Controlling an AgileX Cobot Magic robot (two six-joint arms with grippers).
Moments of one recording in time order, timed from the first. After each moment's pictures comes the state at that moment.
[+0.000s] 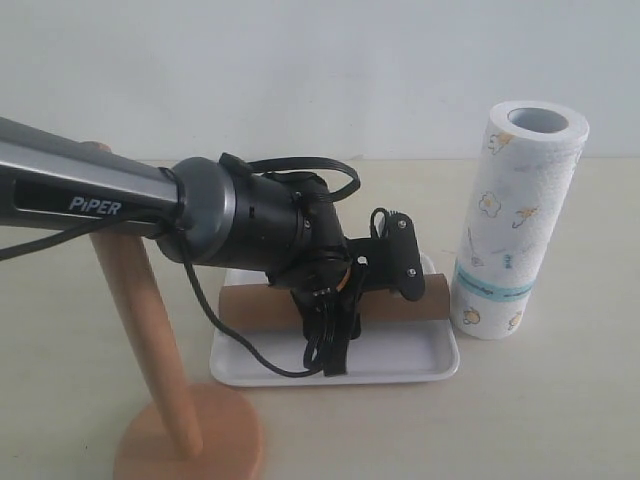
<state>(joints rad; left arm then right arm) -0.86 2.13 -1.39 0.62 0.53 0.16 0.11 0.00 0.00 0.20 0.33 -0.08</state>
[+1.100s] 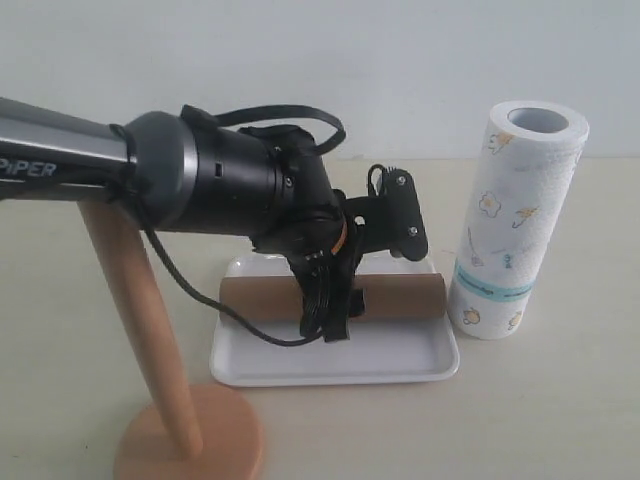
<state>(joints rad) -0.86 2.03 -1.39 0.64 0.56 0.15 0.11 0.00 0.00 0.20 0.33 -0.08</state>
